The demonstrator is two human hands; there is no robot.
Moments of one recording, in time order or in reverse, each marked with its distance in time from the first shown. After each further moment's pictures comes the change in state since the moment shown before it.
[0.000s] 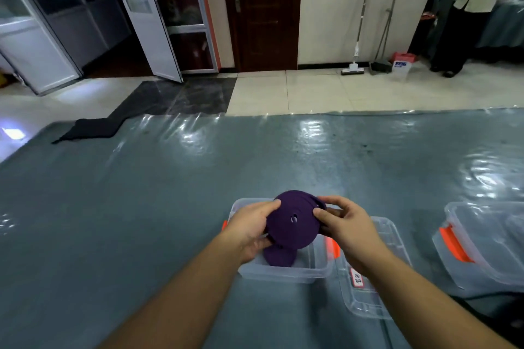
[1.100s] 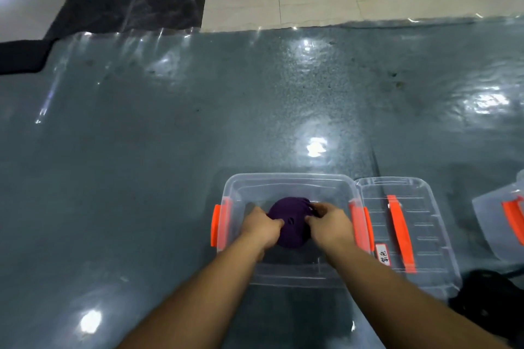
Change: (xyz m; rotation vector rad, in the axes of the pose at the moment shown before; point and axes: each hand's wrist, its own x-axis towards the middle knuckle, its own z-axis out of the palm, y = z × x) left_hand 0.202 -0.109 -0.045 0.726 0.198 -0.247; right_hand 0.120 0.153 0.037 -0.738 0.226 0.417
